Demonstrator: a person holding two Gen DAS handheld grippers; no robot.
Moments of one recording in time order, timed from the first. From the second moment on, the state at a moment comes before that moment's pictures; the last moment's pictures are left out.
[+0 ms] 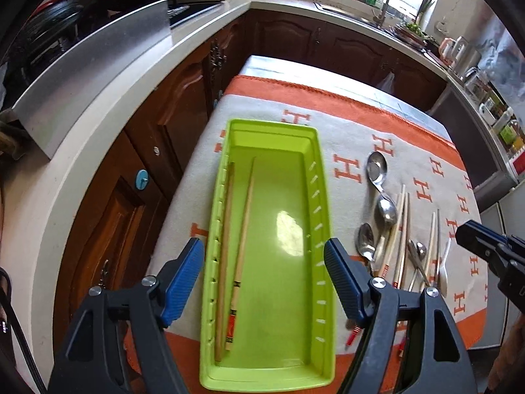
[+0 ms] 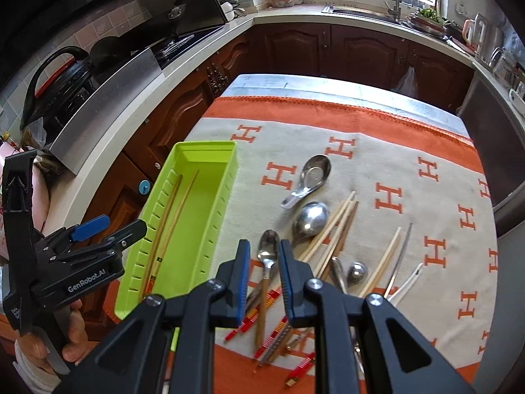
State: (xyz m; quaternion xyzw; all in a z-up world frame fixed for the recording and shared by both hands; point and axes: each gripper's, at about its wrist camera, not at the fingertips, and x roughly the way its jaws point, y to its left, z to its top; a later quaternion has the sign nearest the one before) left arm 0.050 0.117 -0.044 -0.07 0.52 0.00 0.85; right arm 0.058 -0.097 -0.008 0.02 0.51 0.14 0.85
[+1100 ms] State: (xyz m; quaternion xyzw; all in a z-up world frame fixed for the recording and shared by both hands) left arm 0.089 -0.019 -0.058 0.01 0.57 -0.14 0.81; right arm 0.060 -0.251 -0.069 0.17 0.57 0.08 0.80
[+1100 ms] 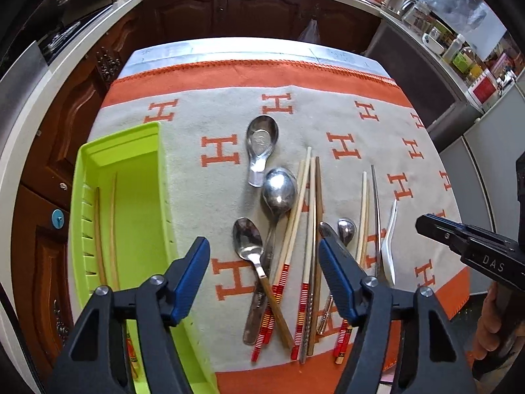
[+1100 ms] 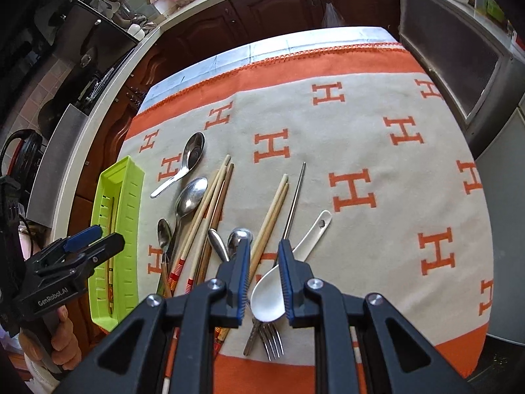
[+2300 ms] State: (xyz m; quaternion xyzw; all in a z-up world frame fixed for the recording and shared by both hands) left arm 0.093 -0.055 -0.138 0.00 0.63 -0.20 0.75; right arm 0.035 -0.223 -0.110 0.19 0.57 0.15 0.79
